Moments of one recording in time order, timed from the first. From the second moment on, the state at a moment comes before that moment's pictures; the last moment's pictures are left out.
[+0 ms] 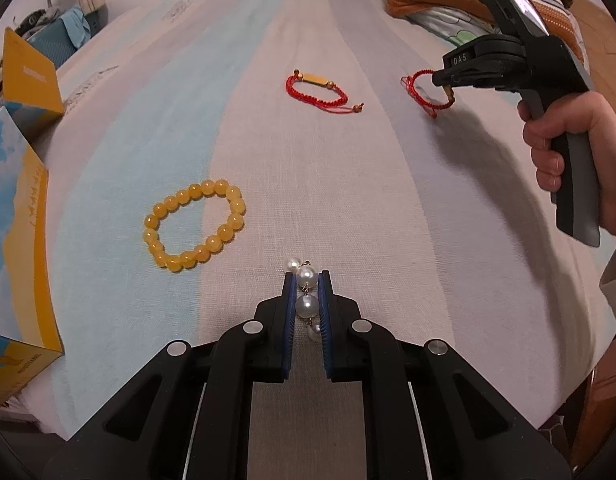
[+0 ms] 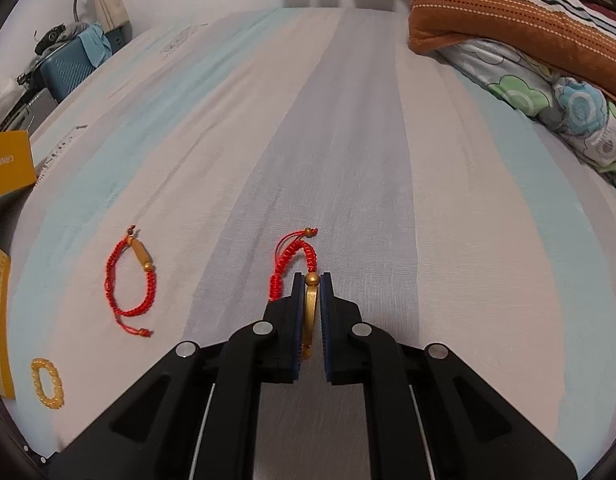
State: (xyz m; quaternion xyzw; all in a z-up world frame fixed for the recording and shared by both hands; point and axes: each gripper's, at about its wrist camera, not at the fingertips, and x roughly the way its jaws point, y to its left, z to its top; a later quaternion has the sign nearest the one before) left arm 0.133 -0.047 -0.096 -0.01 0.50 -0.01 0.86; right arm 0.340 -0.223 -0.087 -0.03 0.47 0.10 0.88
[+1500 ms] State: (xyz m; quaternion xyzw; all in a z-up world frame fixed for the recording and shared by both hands) left arm 0.082 0.000 0.004 -0.01 0.46 0.02 0.89; right arm 0.202 -0.208 0.024 -0.02 0.43 0.08 0.90
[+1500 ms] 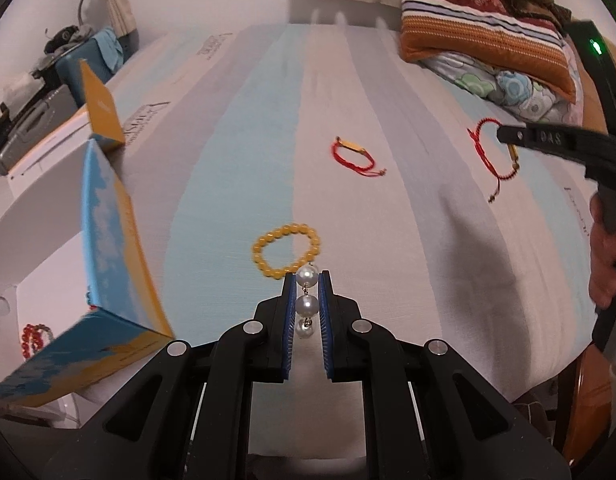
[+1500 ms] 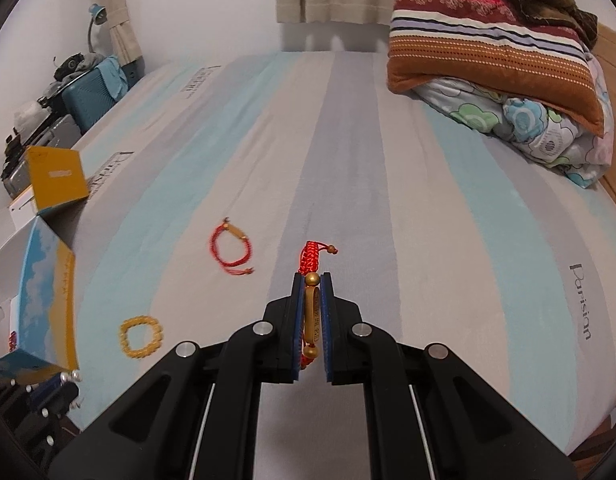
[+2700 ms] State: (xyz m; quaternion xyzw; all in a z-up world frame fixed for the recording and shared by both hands) left arm 0.027 0.243 0.047 -0.09 0.45 0.16 0.87; right arm 0.138 0.024 0.074 -0.06 0.40 0.22 0.89
